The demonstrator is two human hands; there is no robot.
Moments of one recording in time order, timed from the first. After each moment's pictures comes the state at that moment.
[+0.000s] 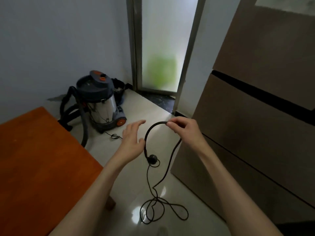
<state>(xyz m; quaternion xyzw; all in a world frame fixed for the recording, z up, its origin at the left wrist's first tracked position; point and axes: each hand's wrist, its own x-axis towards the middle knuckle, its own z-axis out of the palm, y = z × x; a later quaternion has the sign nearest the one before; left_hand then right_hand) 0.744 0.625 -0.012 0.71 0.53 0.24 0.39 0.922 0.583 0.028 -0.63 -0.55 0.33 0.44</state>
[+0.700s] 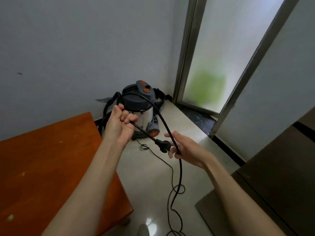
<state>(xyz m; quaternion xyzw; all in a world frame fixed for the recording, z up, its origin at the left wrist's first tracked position) 0.661 0.783 0.052 0.08 0.28 0.71 0.64 0.865 0.761 0.009 -0.46 -0.49 0.69 0.28</state>
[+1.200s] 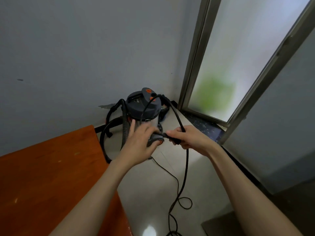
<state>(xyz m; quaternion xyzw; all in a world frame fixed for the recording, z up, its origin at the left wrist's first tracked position) 0.629 0.863 0.009 0.81 0.53 0.24 0.10 0.822 0.882 0.054 -0.52 -0.60 0.56 0.21</state>
